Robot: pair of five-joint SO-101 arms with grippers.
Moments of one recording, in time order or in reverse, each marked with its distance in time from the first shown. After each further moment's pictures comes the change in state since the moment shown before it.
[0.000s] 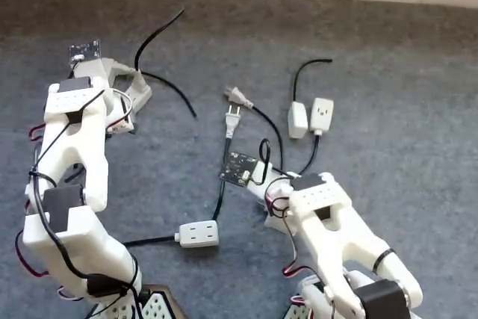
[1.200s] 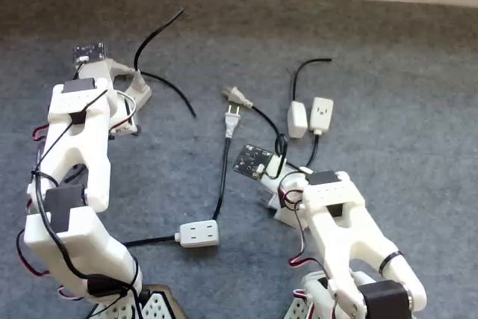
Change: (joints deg) left arm 1.5 0.0 1.0 -0.2 -0.8; right arm 7.7 -0.5 0.9 -0.9 3.4
